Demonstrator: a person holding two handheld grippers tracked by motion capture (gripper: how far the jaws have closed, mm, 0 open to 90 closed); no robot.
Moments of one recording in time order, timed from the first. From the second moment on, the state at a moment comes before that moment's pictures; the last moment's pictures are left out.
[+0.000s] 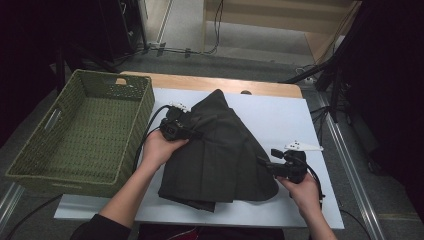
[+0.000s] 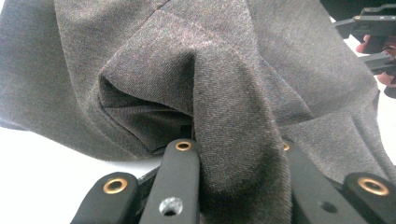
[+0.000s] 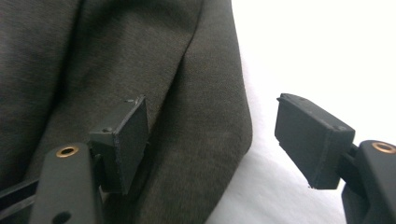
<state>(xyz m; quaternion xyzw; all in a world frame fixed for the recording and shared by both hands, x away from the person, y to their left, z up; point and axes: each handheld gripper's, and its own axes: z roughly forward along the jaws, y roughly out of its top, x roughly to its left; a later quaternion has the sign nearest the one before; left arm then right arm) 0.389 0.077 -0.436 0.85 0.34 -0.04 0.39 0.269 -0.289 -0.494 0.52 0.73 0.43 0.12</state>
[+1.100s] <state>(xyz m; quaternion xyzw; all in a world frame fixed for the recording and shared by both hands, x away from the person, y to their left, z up) 0.390 0.067 -0.434 0.85 0.34 -0.04 0.40 0.321 -0.246 -0.495 0.51 0.78 0.35 0.04</state>
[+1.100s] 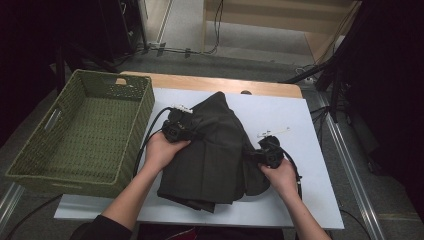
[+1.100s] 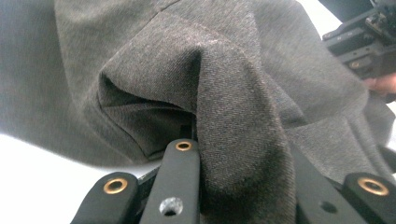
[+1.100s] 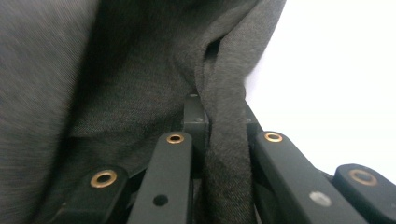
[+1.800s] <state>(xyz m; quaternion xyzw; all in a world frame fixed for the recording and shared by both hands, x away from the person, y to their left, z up) 0.367 0.082 -0.341 0.81 0.31 0.03 0.50 0.275 -0.305 -0.379 0.50 0.73 0.42 0.22</state>
